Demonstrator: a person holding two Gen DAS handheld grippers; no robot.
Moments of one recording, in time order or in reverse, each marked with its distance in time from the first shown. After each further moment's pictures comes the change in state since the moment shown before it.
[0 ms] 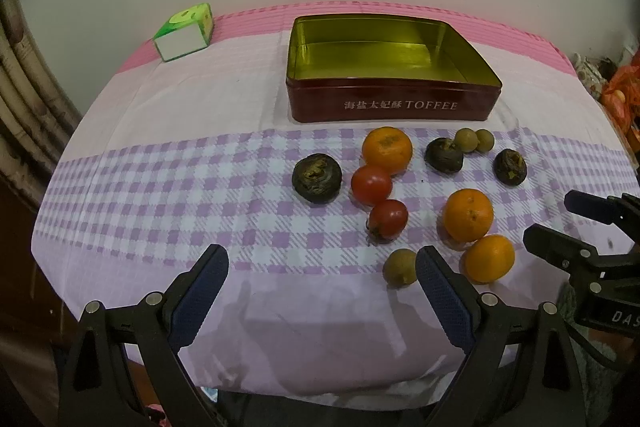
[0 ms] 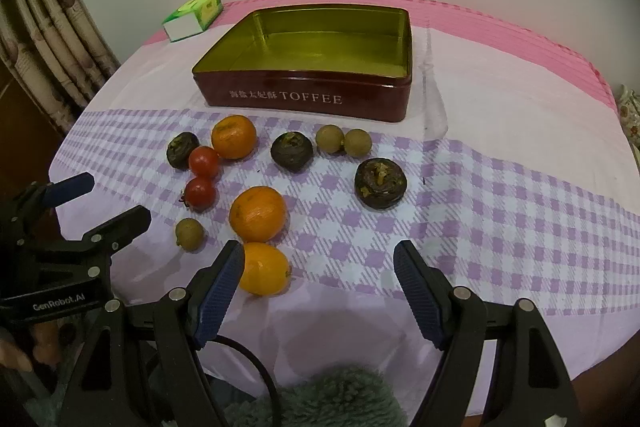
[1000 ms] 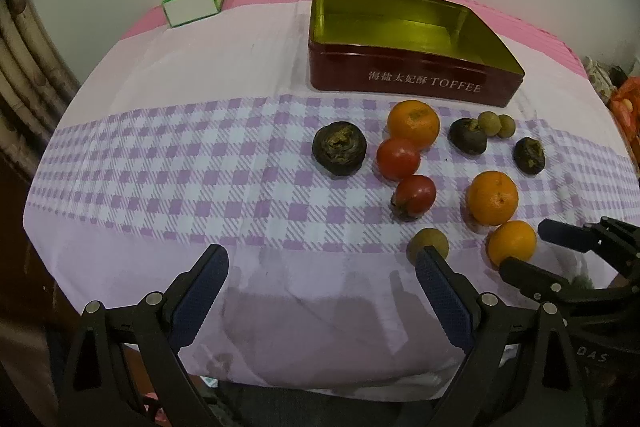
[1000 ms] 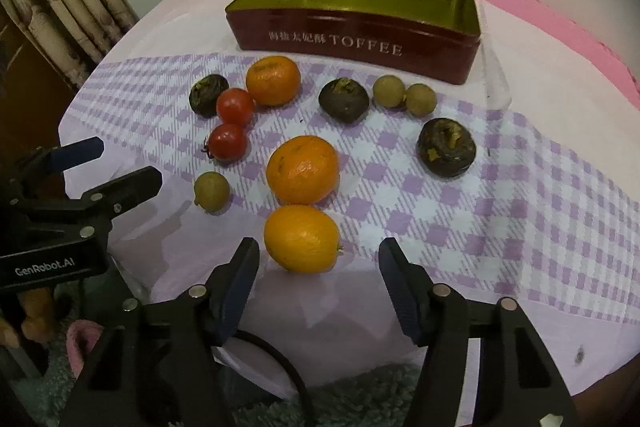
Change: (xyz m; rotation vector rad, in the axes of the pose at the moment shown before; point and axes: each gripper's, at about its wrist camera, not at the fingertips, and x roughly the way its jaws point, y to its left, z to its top) left arm 0.015 0.020 -0.008 -0.054 0.084 -0.012; right arm 0.036 0.027 -0.011 -0.084 0.131 0.069
